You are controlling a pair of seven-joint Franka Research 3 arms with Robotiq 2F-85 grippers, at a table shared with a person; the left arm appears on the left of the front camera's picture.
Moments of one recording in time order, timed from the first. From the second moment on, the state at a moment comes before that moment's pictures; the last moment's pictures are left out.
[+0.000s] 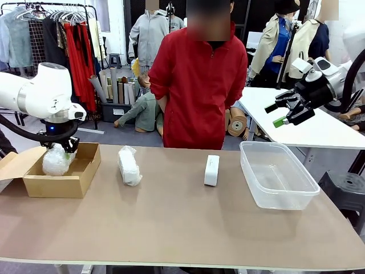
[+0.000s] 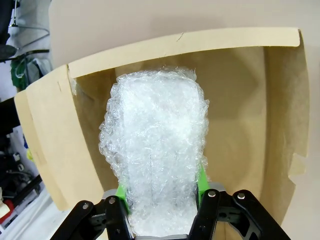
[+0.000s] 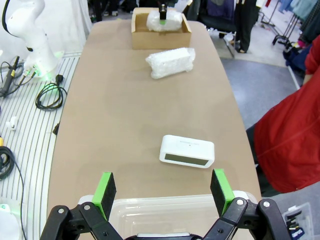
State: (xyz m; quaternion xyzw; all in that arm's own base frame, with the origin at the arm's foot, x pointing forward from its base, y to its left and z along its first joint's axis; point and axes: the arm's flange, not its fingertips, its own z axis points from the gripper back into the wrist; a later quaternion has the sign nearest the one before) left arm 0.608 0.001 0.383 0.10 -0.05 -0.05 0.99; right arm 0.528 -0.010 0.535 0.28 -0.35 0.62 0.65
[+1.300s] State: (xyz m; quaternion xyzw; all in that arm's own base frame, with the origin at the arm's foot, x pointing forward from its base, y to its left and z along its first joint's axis) left arm 0.613 0.009 0.378 0.10 -0.03 -0.02 0.99; right arm 0.528 -0.010 0.535 0.28 -0.35 0.62 0.65
